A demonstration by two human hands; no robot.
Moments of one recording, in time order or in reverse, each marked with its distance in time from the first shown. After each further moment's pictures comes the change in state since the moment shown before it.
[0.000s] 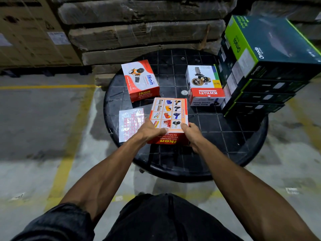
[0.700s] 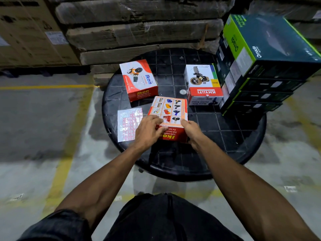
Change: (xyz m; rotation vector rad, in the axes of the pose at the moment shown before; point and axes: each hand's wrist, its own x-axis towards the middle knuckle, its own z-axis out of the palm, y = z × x) left_hand -0.006 -0.015 0.008 0.620 0.291 0.447; right_hand 0.004 -0.007 -0.003 0.091 -0.026 0.026
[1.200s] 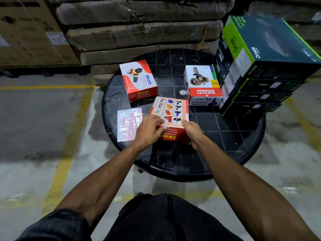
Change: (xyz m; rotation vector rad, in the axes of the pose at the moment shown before) left_hand 0.004 0.007 -0.005 0.019 -0.058 0.006; right_hand 0.003 0.003 -0.005 -0.011 0.020 0.015
